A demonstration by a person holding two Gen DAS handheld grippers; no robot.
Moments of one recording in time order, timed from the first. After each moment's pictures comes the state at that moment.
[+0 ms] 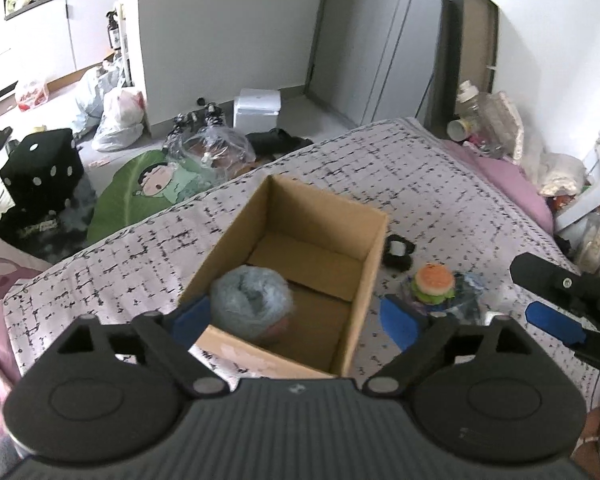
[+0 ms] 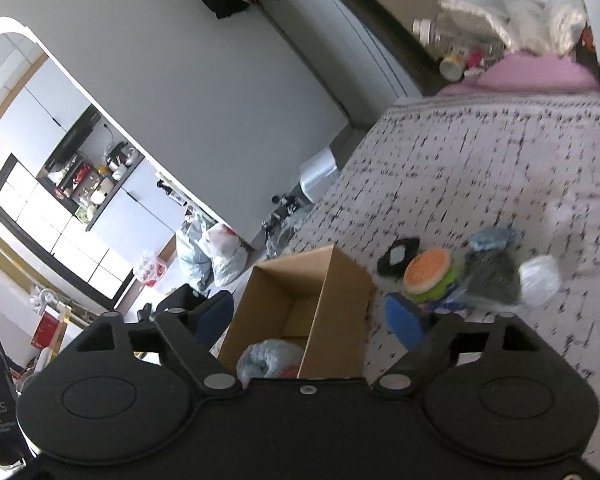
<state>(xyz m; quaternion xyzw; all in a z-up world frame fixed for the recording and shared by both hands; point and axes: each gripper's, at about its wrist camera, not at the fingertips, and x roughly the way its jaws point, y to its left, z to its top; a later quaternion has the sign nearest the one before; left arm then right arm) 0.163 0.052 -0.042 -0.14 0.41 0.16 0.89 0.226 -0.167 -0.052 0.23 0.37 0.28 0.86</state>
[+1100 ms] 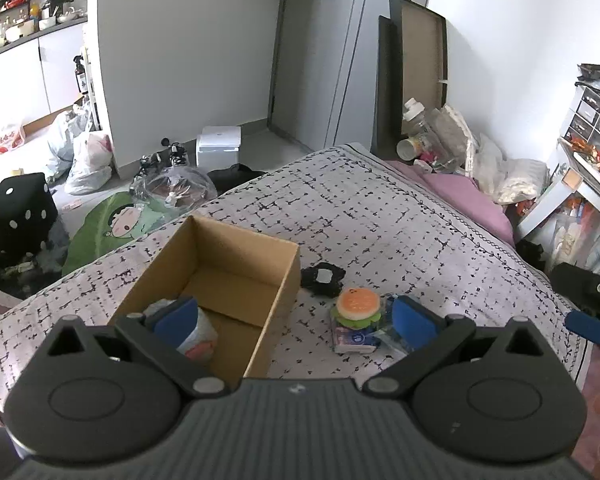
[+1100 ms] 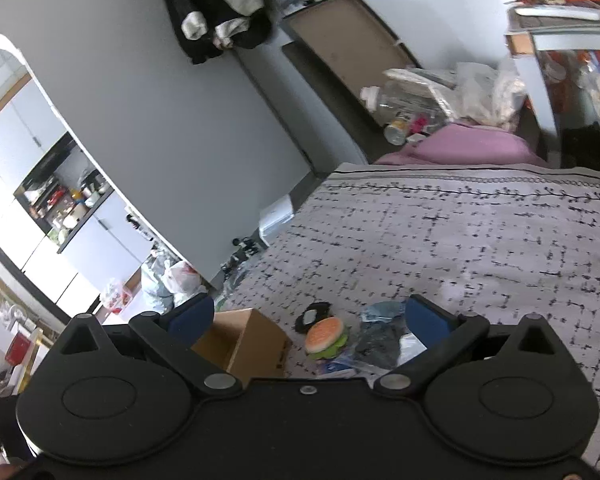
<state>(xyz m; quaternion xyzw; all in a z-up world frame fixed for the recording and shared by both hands) 0.183 -0.027 -0.020 -0.11 0.37 0.13 0.91 0.245 -0.274 -0.036 0.21 0.34 0.23 0.89</state>
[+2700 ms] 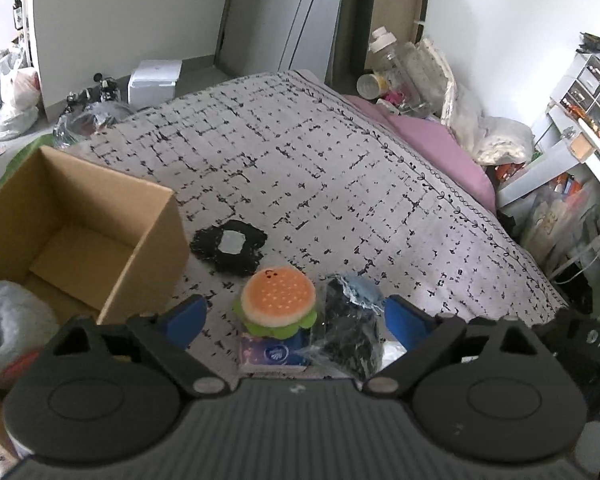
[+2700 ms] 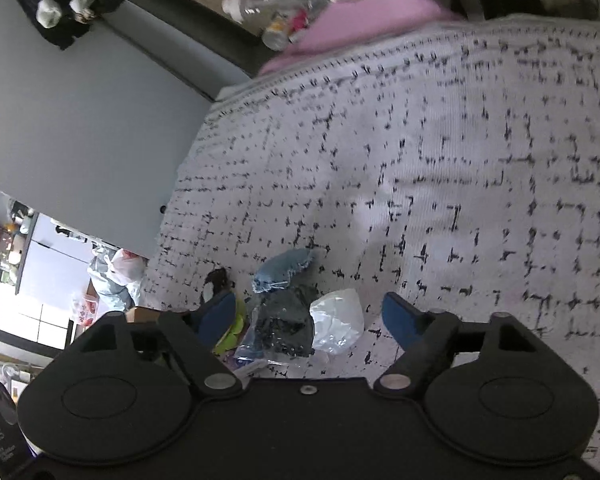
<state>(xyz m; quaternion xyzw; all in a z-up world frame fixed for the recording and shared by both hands) 0.301 -0.054 -0.131 -0.18 0.43 0.06 0.88 0.335 -0.280 -0.157 0.28 0.50 0.12 0.81</state>
